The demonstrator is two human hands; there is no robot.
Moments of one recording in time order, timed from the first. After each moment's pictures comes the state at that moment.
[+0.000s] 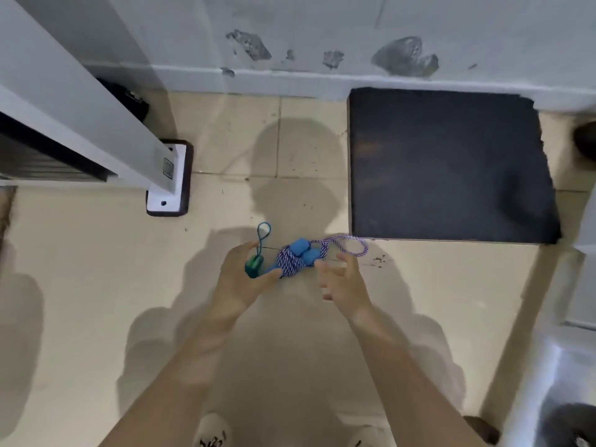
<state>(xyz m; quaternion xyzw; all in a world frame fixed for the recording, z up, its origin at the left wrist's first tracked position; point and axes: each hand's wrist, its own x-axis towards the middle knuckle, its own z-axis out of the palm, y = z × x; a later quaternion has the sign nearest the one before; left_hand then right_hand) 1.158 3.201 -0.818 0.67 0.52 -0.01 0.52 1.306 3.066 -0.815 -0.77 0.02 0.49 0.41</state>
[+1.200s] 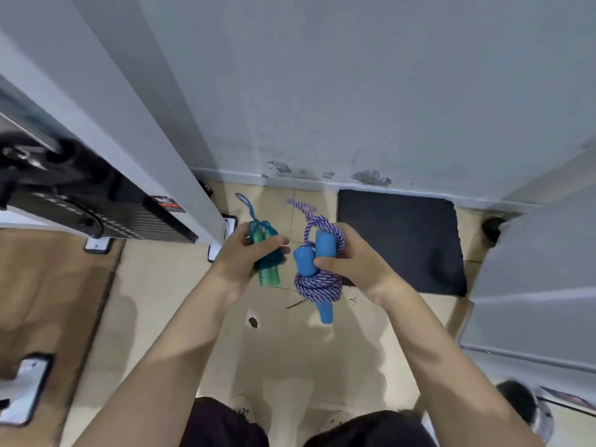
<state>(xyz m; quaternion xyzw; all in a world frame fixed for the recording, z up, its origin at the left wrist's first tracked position) 1.182 3.250 -0.396 0.44 0.43 0.16 0.77 1.352 3.115 -0.399 -0.64 -0.23 0.57 0.47</state>
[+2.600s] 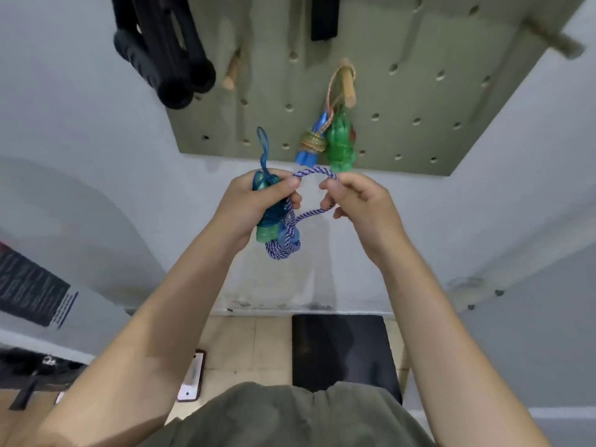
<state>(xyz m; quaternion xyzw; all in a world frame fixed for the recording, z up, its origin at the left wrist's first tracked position) 1.424 3.378 0.086 0.60 0.22 0.27 0.72 1.543 3.237 0.105 -0.68 -0.33 0.24 0.61</state>
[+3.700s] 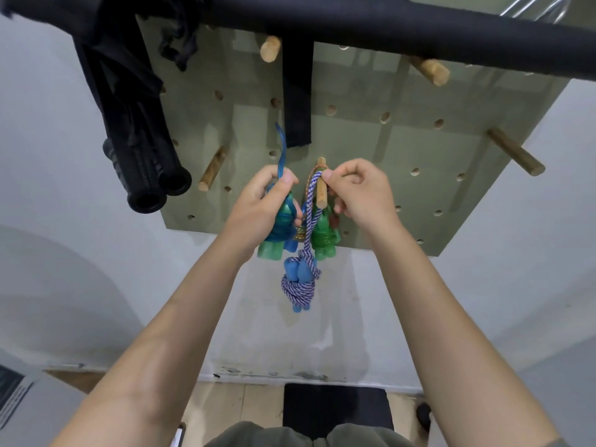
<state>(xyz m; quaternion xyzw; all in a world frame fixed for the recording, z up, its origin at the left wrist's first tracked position) 1.512 3.405 0.170 0.67 0.21 0.33 0.63 1.654 3.316 0.191 -0.70 -0.33 0.14 0.62</state>
